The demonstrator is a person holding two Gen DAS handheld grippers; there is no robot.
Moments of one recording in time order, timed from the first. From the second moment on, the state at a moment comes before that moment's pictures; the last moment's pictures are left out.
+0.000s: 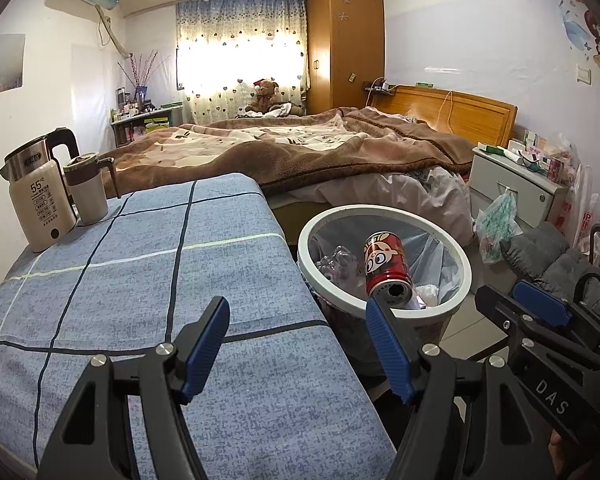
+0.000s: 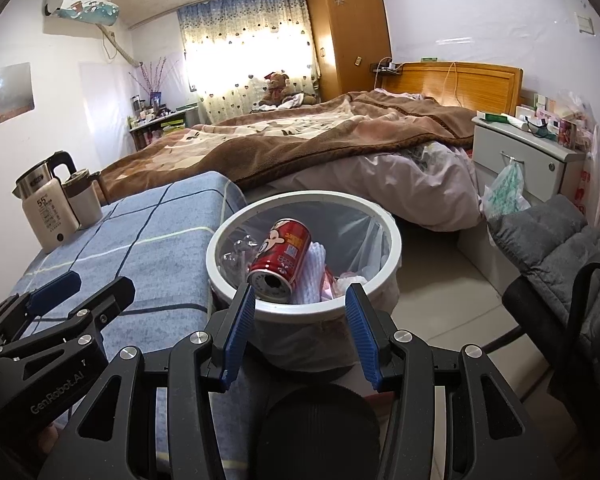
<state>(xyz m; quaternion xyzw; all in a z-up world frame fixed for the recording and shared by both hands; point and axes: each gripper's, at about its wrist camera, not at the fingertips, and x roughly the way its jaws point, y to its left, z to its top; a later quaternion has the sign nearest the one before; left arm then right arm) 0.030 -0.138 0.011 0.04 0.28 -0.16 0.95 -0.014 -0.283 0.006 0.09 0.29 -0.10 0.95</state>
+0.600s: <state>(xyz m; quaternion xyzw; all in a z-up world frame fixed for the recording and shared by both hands) 0.029 -0.138 0.011 0.04 0.28 -0.16 0.95 -0.012 -0.285 0.004 0.10 0.29 -0.10 0.95</state>
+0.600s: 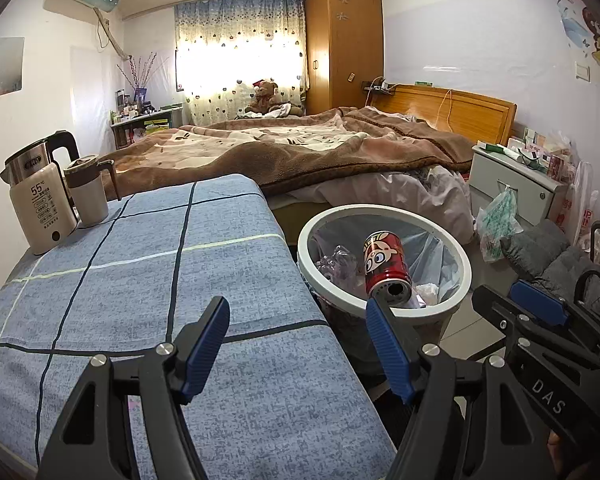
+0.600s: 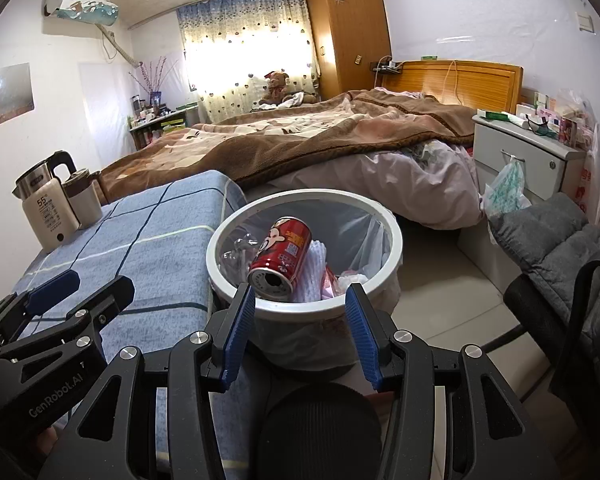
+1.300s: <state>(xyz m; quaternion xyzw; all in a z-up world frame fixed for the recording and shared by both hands) 0.029 -0.139 0.011 0.04 0.28 -0.16 0.95 -0.012 -0.285 0.004 0.10 0.29 -0.10 0.95</state>
